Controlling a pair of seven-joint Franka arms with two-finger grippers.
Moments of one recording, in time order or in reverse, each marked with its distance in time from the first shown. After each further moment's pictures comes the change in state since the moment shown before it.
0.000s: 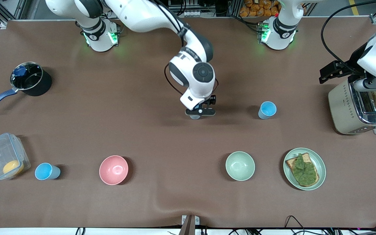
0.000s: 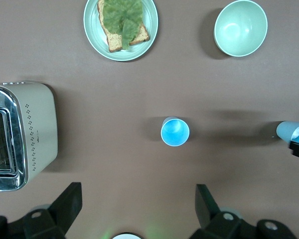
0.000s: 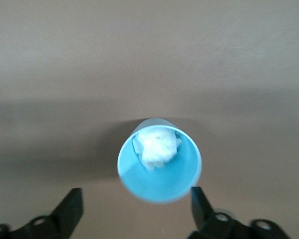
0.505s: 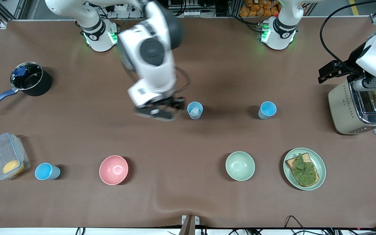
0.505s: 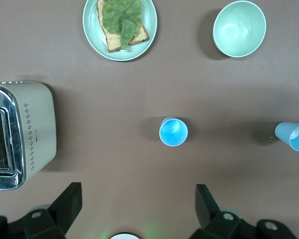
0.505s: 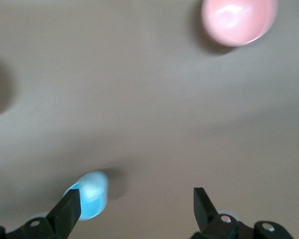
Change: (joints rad) left arm -0.004 -0.001 -0.008 0.001 0.000 0.000 -0.013; right arm -0.092 -0.274 -0.245 -0.070 -0.008 -0.200 -0.091
